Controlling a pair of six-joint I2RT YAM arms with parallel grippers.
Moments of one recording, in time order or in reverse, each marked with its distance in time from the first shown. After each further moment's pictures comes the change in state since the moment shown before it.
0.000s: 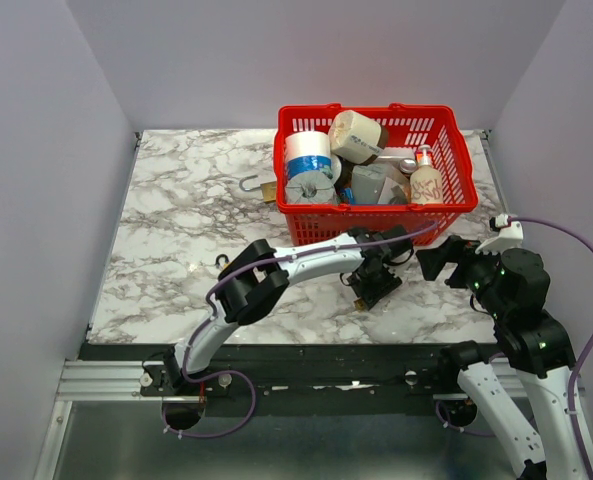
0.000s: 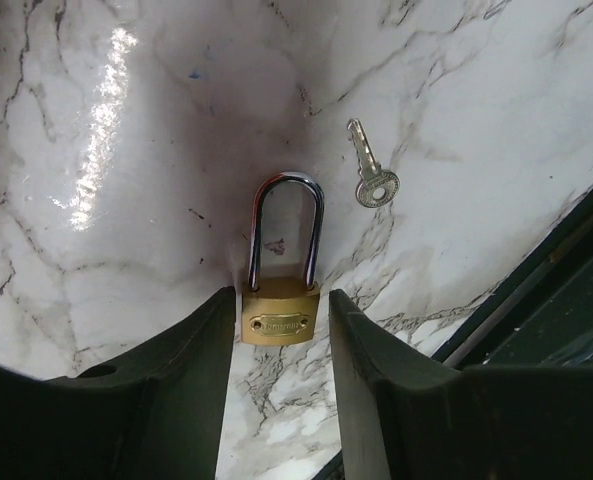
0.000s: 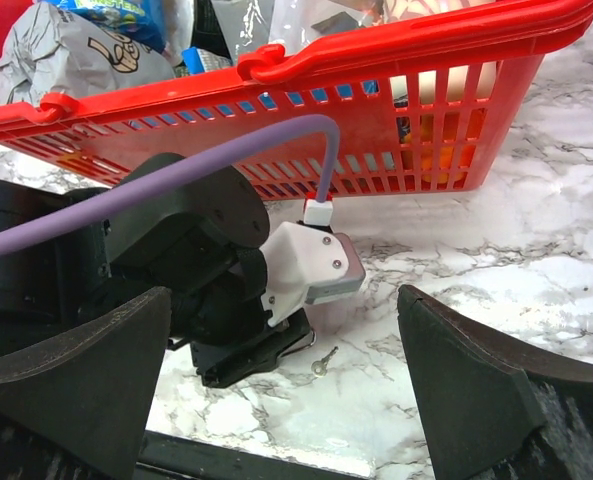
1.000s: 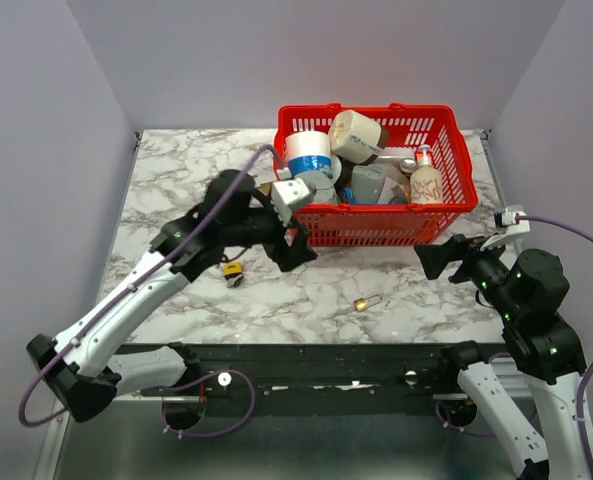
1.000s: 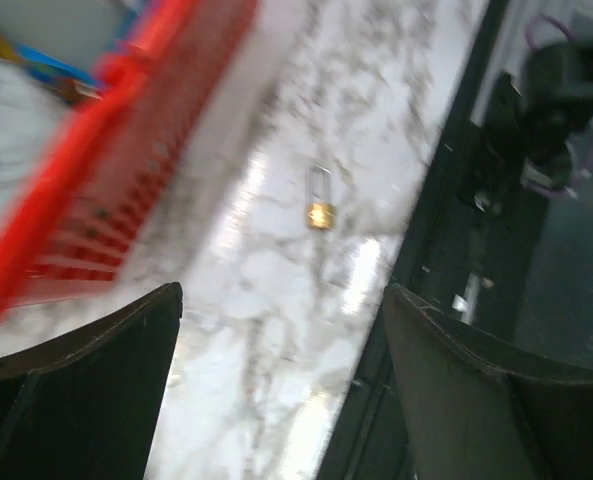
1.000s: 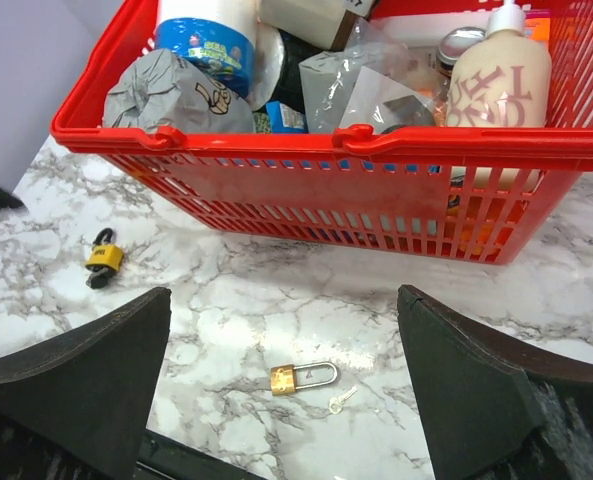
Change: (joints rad) left arm 0.292 -1.083 -0.613 0.291 0.252 0.147; right arm 0.000 0.001 0.079 0.065 -0.121 -0.080
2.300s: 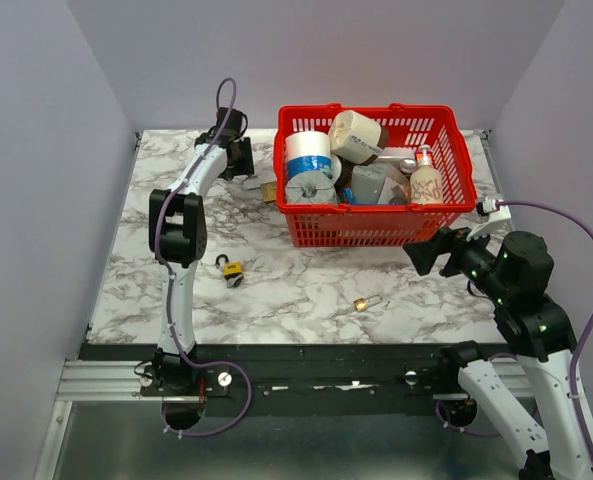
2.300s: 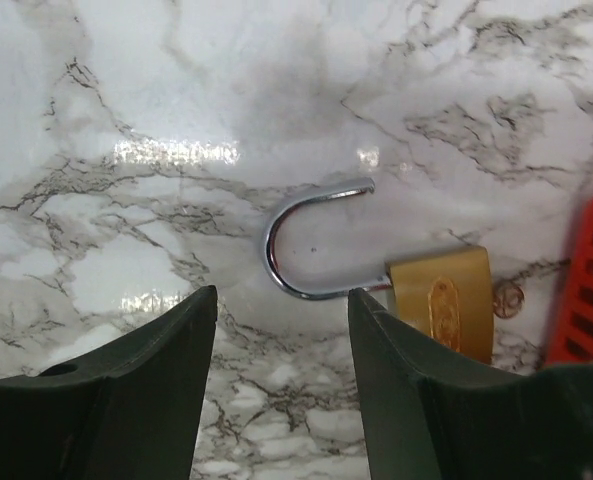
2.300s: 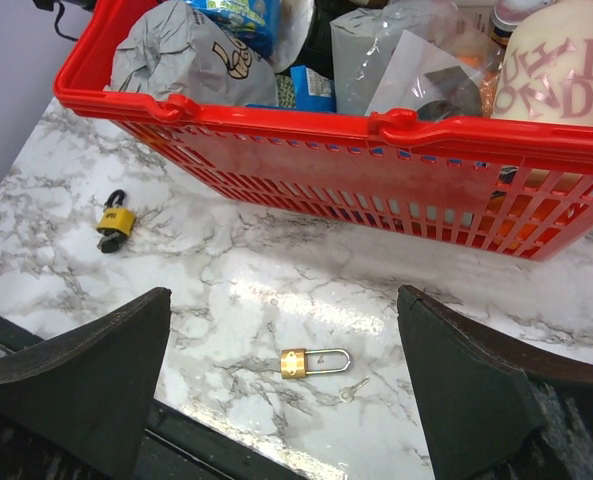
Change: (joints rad) left arm 0.630 1.125 0.804 -0.098 -0.487 -0.318; right arm 0.000 0.108 0.002 0.019 -0.096 -0.023
